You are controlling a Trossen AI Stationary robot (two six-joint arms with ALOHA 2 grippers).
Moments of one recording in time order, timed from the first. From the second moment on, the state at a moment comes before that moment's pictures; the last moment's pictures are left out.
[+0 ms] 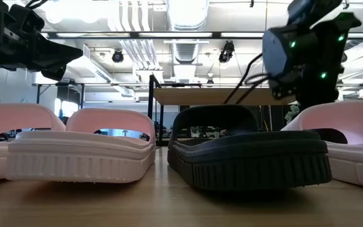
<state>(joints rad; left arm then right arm) -0.01 0.09 0.01 0.10 -0.08 0.01 0.13 1.62 0.85 -1.05 0.59 0.57</state>
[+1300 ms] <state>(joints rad) -0.01 0.09 0.01 0.10 -0.08 0.01 0.06 1.73 1.05 -1.24 0.47 0.45</state>
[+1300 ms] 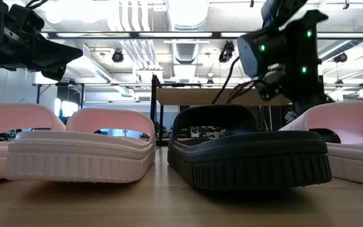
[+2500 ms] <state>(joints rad) -0.01 0.09 0.01 0.10 -0.08 0.01 0.47 1.87 1.39 -0.65 0.32 0.14</state>
